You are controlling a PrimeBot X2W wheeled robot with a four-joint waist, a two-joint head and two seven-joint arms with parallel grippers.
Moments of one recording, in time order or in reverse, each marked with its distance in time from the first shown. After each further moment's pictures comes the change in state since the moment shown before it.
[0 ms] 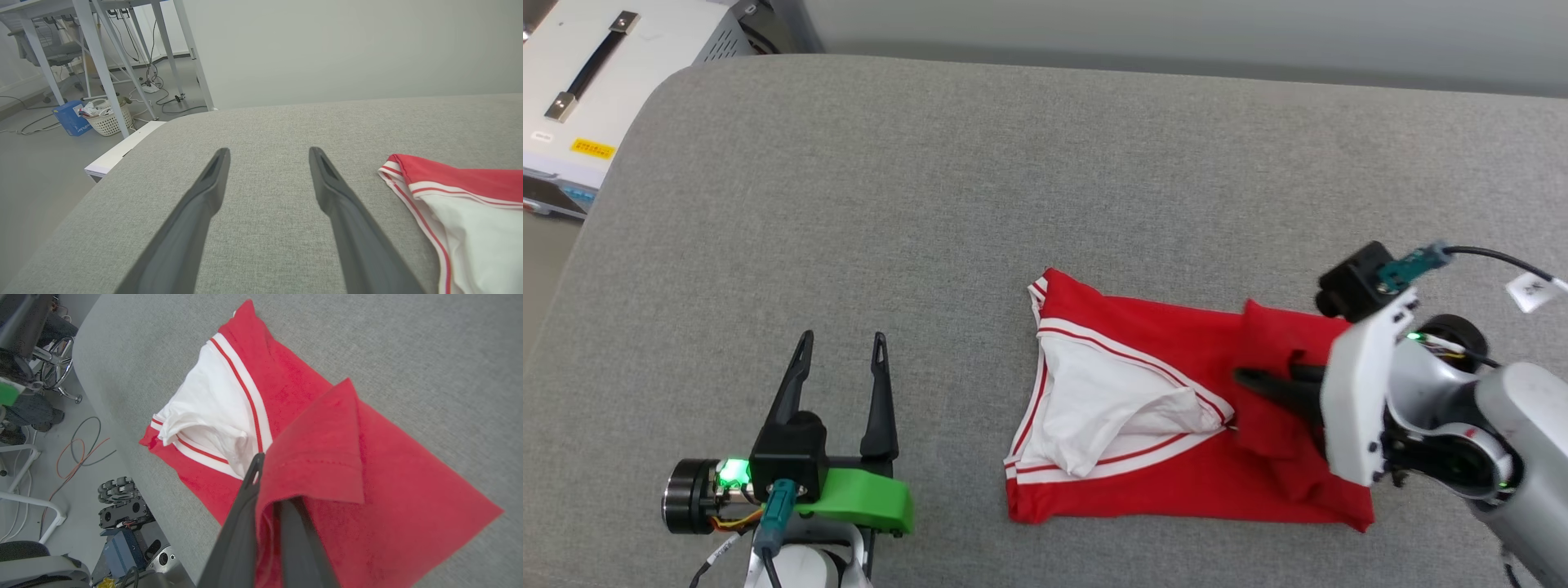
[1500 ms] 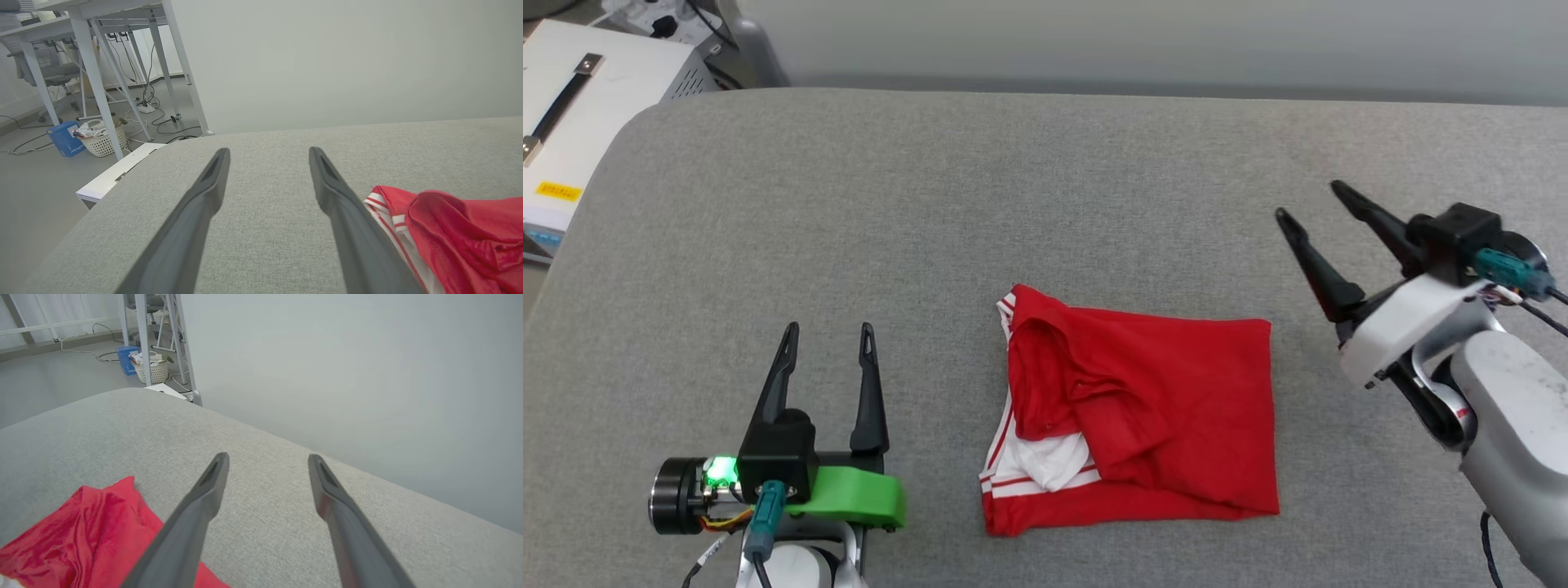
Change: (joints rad) left arm 0.002 -0.032 0.050 -0.035 0.044 -0.016 0.000; right arm -0.127 0.189 -0.065 0.473 -0.436 0.000 -0.859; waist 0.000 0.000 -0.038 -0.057
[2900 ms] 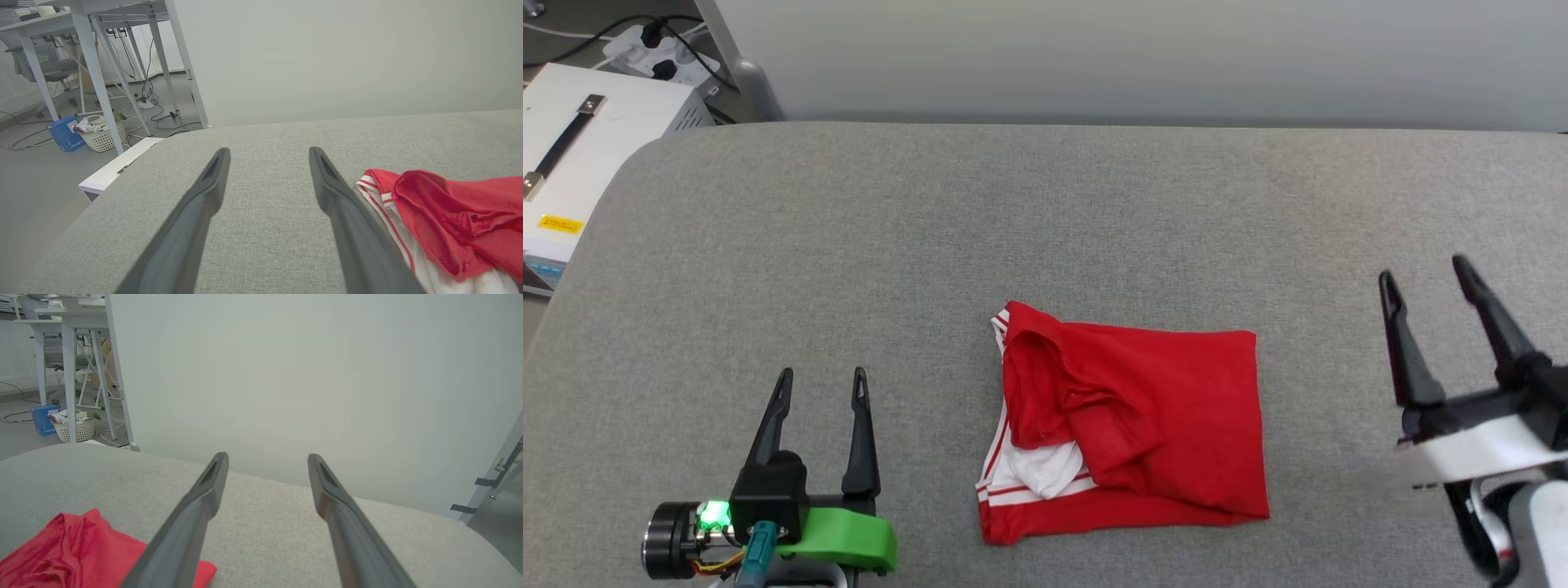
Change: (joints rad) left arm 0.095 0.005 0.020 -0.021 -0.006 -0.015 0.000; right arm 0.547 0.256 -0.607 -0.492 -0.446 0.000 -0.018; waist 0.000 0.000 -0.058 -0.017
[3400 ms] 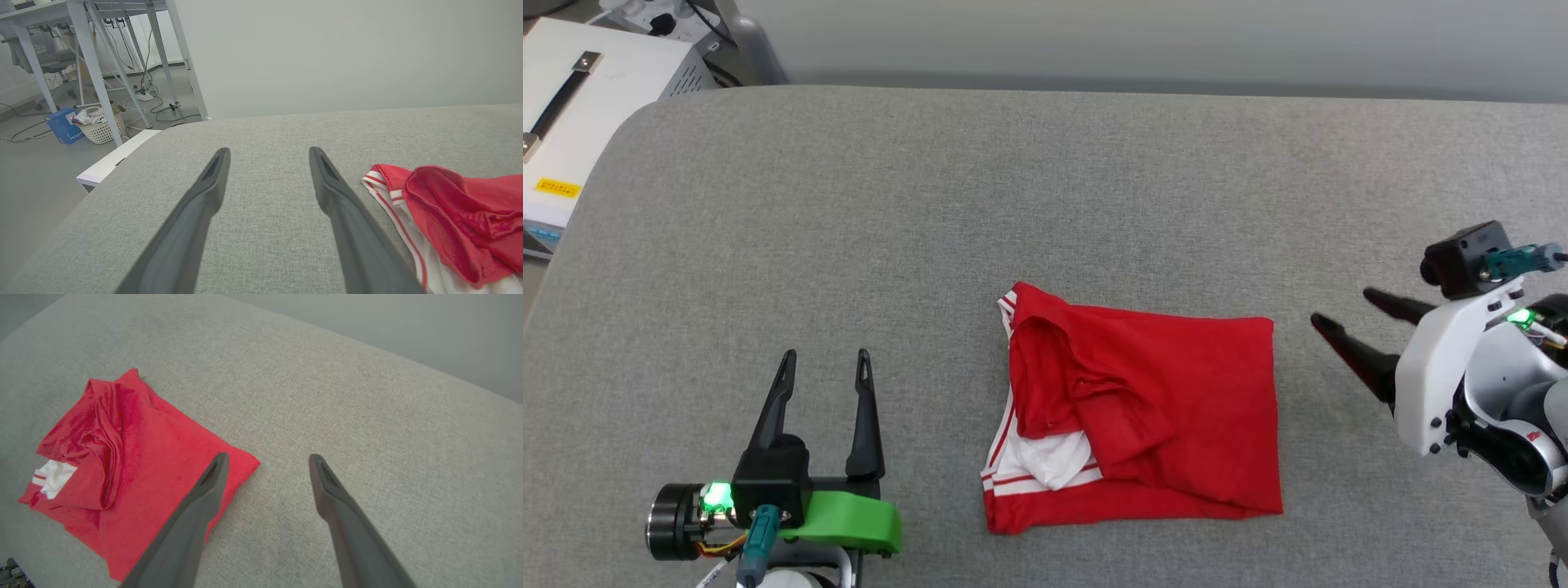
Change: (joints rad) left arm -0.034 -0.009 -0.001 0.003 0.000 -0.004 0.000; right arm -0.307 -0.369 0.385 0.075 0.530 0.000 0.721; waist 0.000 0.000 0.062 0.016
